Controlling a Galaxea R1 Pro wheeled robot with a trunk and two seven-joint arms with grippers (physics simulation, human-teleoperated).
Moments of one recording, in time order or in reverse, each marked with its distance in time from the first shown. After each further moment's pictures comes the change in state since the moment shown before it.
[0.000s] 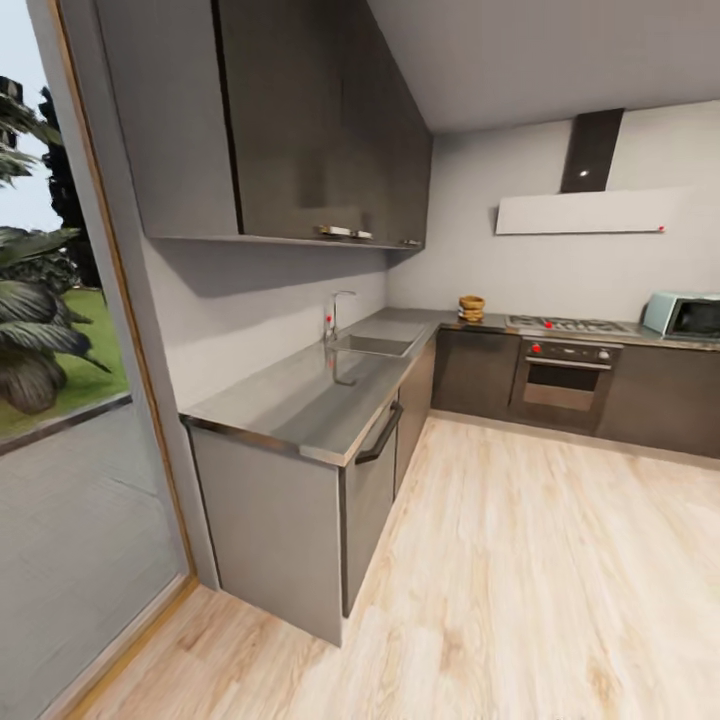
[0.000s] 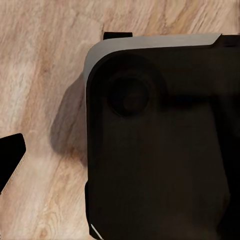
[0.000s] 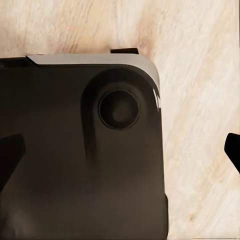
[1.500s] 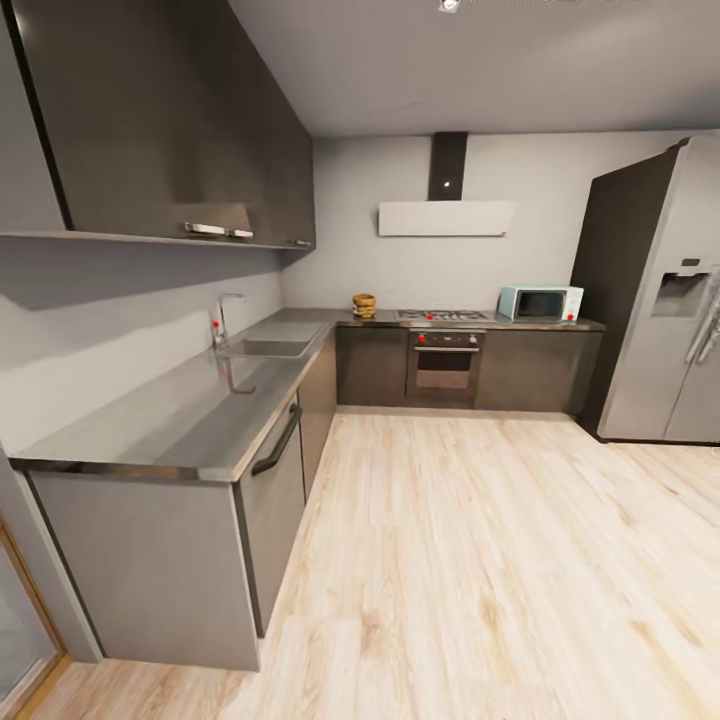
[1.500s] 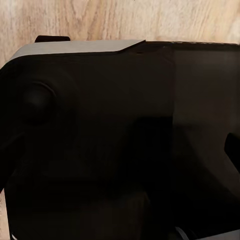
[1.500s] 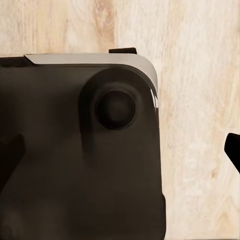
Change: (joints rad) left arm 0.000 -0.113 0.010 -0.013 0.007 0.000 -0.001; right arm 0.000 -0.004 0.001 0.000 0.002 0.003 0.001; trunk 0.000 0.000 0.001
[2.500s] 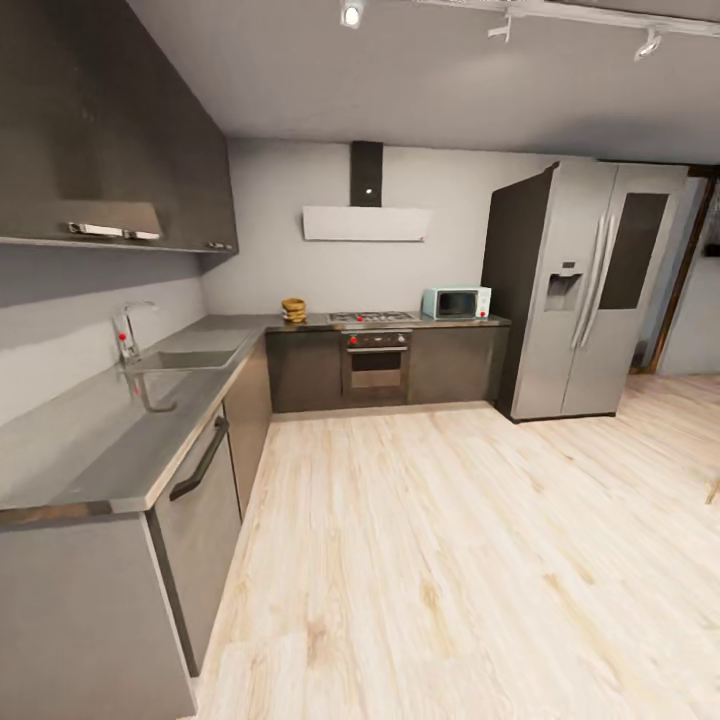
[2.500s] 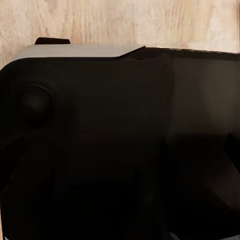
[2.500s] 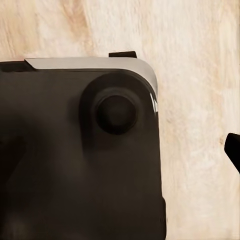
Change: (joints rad) left arm 0.000 0.000 0.000 0.000 0.037 0.000 -0.001; right arm -0.001 0.000 -0.001 0.000 -0.001 0.004 -0.001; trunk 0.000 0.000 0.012
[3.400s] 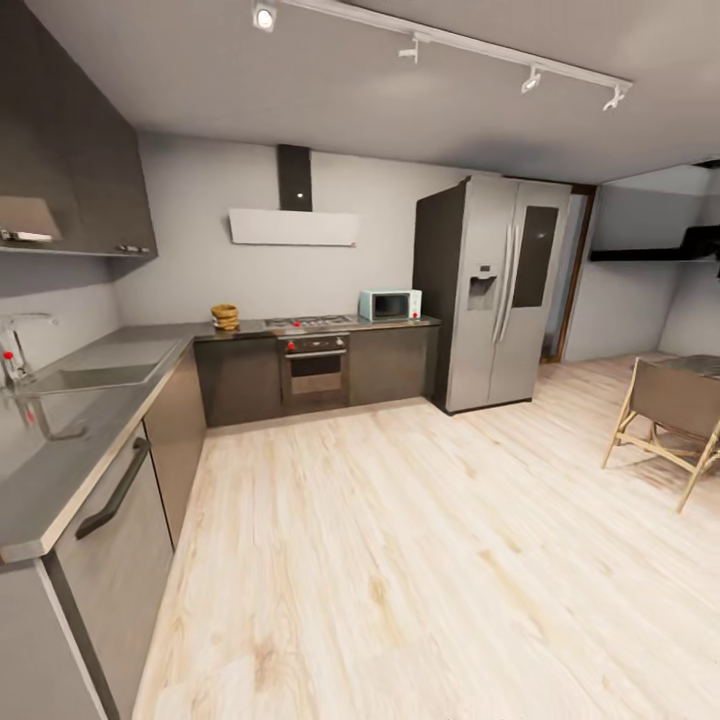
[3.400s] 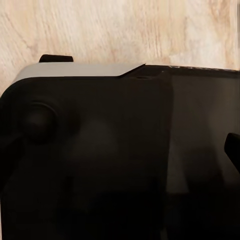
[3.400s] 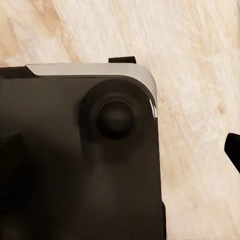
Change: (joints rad) left arm 0.000 -0.001 0.000 0.003 0.001 -0.045 0.007; right arm 0.001 -0.001 -0.001 0.001 0.000 -0.004 0.000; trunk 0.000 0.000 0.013
